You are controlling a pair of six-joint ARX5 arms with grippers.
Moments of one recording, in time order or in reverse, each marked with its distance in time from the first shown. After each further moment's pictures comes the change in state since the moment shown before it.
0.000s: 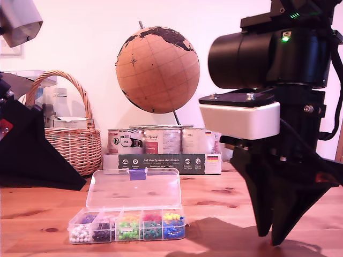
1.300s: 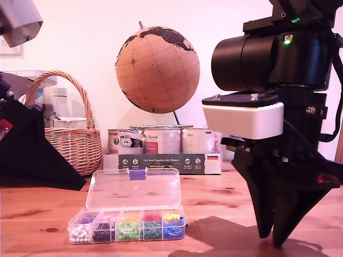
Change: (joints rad) left arm 0.000 0.000 0.000 0.000 0.000 0.000; right arm -0.001 0.009 0.001 0.001 -0.025 -0.023
